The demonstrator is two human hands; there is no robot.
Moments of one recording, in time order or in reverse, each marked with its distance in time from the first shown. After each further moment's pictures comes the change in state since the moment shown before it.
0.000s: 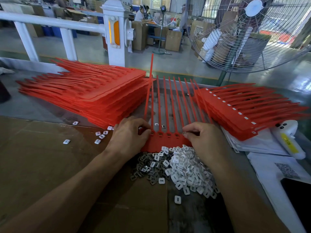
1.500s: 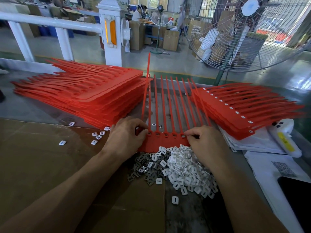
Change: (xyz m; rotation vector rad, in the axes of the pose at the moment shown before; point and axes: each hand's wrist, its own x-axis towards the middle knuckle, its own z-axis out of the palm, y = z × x) left_hand 0.000 -0.001 0.001 0.002 -0.004 0.009; right_hand -0.001 0.014 0.000 -0.217 0.013 0.011
